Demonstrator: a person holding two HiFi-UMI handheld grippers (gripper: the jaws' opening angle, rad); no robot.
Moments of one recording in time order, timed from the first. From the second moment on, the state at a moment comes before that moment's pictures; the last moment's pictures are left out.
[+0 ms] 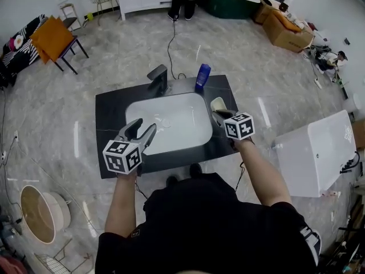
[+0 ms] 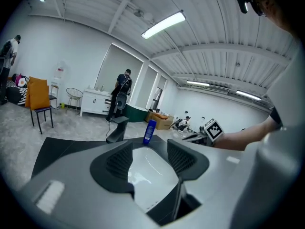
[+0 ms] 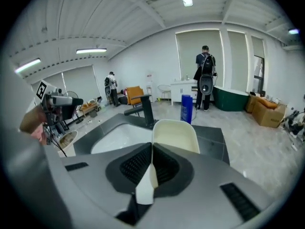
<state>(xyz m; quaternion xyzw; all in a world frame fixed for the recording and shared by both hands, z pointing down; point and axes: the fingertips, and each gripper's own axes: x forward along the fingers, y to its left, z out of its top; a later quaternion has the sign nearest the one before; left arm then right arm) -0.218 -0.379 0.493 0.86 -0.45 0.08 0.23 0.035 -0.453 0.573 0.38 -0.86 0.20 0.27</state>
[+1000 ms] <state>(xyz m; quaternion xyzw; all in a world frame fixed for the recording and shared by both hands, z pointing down) -0.237 -0.423 0.426 0.82 -0.54 0.08 0.16 0.031 -0.476 0.401 0.30 -0.94 0.14 0.04</state>
